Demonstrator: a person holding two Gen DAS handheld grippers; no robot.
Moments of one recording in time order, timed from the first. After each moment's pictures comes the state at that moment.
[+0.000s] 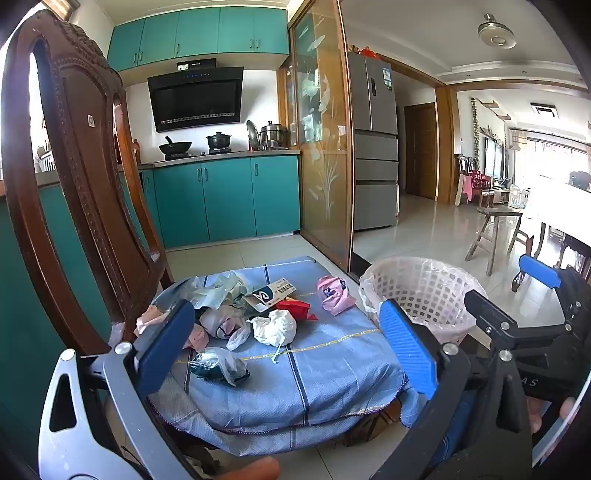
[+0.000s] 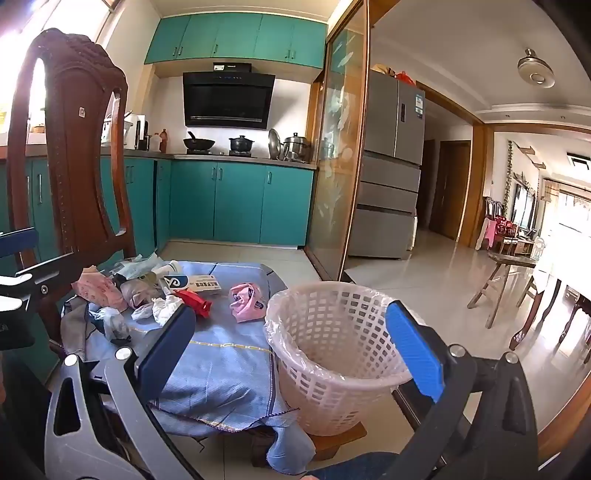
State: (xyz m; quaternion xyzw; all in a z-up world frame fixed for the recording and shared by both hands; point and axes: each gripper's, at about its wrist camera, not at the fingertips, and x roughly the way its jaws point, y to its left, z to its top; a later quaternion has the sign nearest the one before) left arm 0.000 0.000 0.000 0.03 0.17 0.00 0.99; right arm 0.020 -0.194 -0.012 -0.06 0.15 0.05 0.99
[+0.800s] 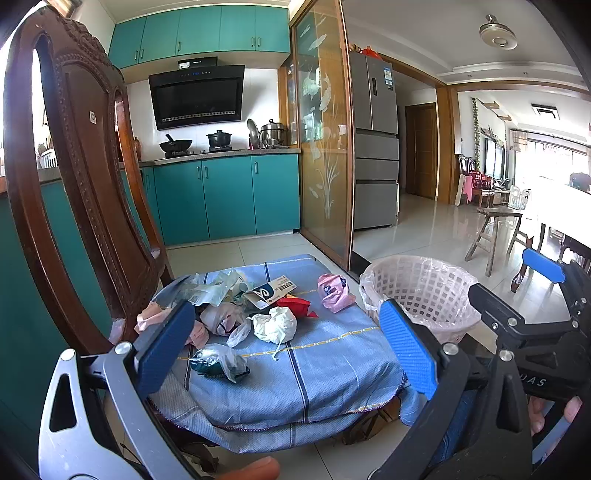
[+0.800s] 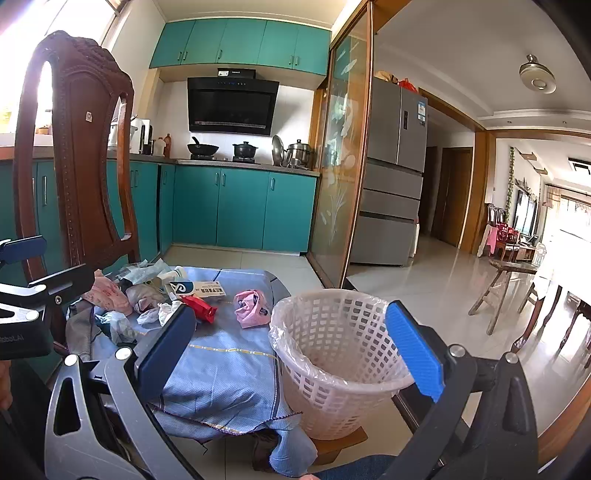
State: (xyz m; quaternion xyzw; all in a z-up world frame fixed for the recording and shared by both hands) left arm 0.001 0.001 -0.003 0.02 0.17 0.00 0.99; right arm 0.011 -0.187 -0.001 -0.07 0.14 0.05 0.99
